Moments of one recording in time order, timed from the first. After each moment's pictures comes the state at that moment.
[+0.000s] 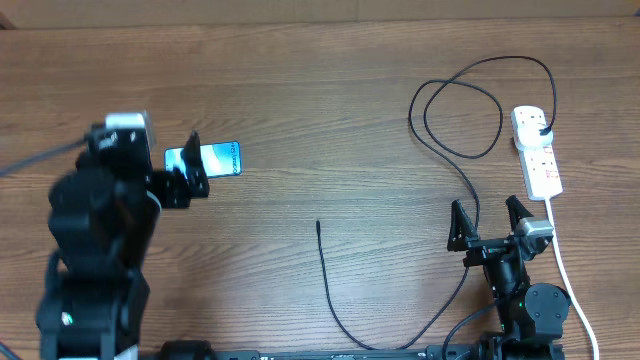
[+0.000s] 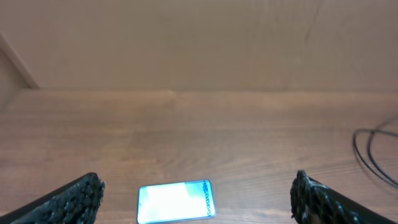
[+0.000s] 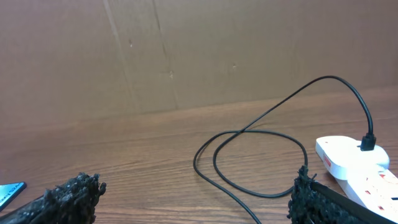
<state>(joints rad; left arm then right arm) -0.02 0.89 1.17 -0.68 0.01 -0.05 -0.06 0.01 0.02 -0.02 -0.20 0.17</state>
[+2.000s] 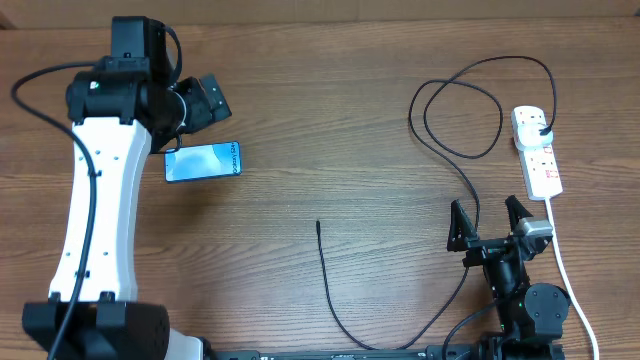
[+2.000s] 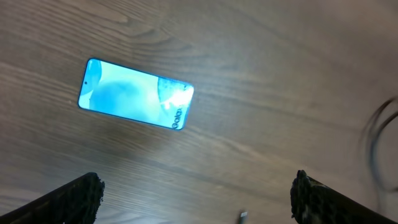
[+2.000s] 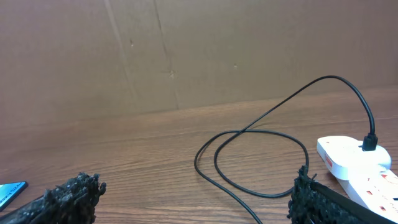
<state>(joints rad) -0.01 1.68 1.74 -1.21 0.08 -0.42 -0.06 0.01 0.02 -0.02 -0.20 0.17</state>
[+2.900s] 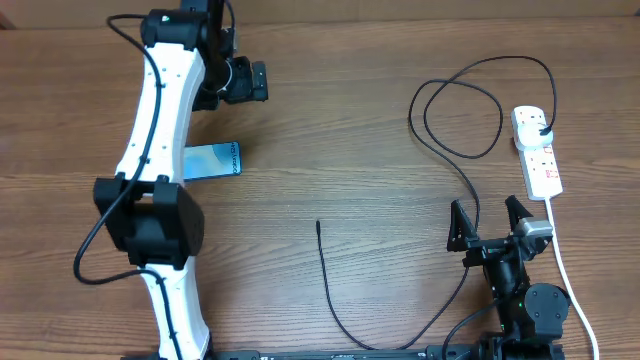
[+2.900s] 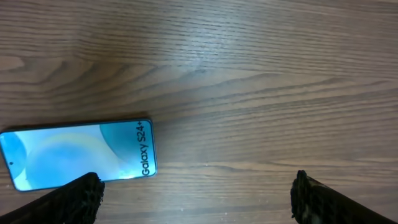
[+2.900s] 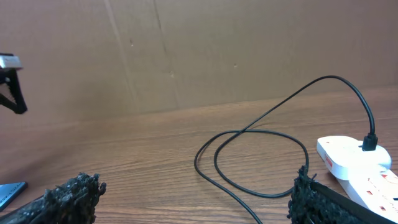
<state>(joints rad) -0.10 2.21 2.23 -1.37 0.14 -0.23 -0.06 0.01 0.02 -0.02 -0.20 0.17</state>
